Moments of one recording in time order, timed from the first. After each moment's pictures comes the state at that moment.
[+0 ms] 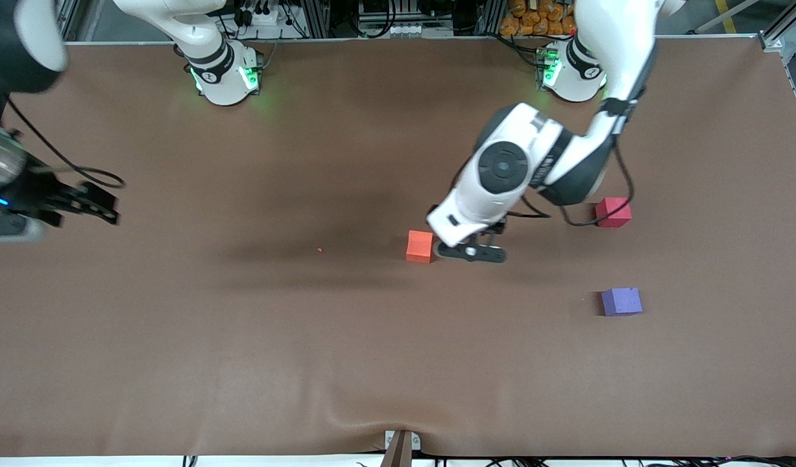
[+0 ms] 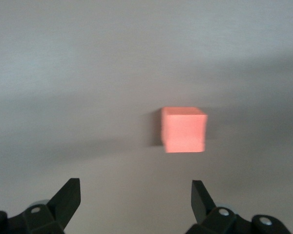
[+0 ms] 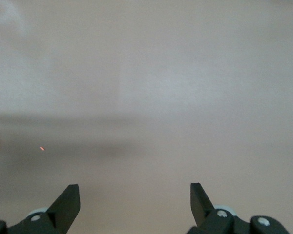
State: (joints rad) left arm -0.47 0.54 -0.23 -1.48 0.01 1.96 -0.50; right arm 0.07 0.09 -0.07 -1.54 -0.01 1.67 -0.04
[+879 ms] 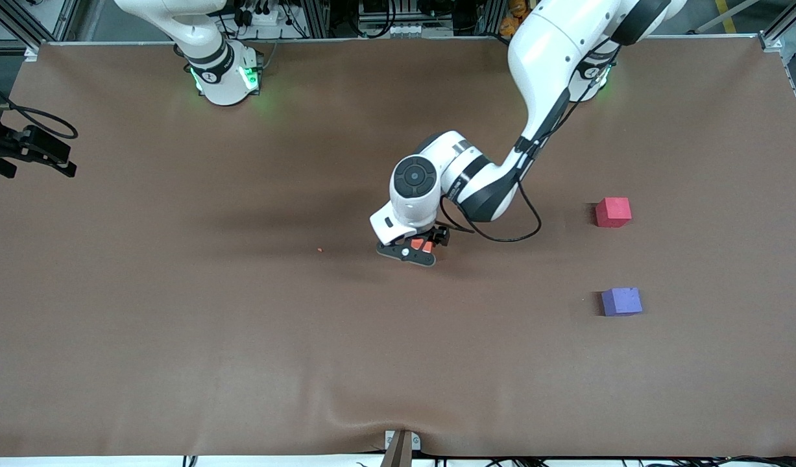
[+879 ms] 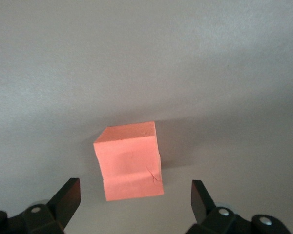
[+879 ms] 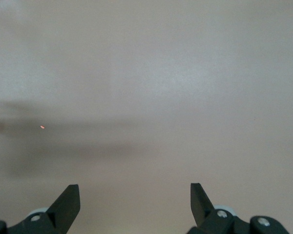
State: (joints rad) left arm -0.60 0.77 -0.22 -1.38 0.15 2.08 -0.55; right arm 0.04 -0.02 -0.07 -1.54 -0.01 1.54 -0.05
